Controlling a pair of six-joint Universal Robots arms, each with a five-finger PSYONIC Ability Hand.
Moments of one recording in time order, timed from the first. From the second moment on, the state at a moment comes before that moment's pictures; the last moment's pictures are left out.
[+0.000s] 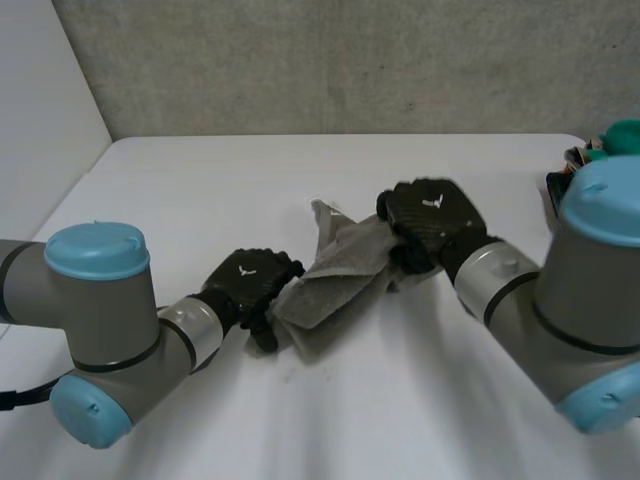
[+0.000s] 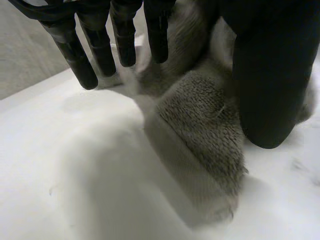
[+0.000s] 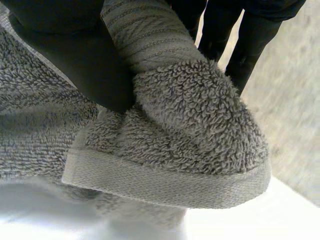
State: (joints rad) left arm 4.24 -2.06 -1.63 3.30 -1.33 3.35; right arm 2.09 -1.27 1.54 -0.11 1.40 2.93; left_hand 0.34 0.33 0.33 0.33 0.15; right_hand 1.04 1.16 1.18 1.20 0.94
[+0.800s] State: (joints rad) left arm 4.05 -2.20 -1.47 3.30 -1.06 2.68; right arm 2.09 -1.48 1.55 -0.01 1.39 2.83; left_hand 0.46 0.45 0.44 0.45 0.27; right_hand 1.04 1.16 1.18 1.20 0.94
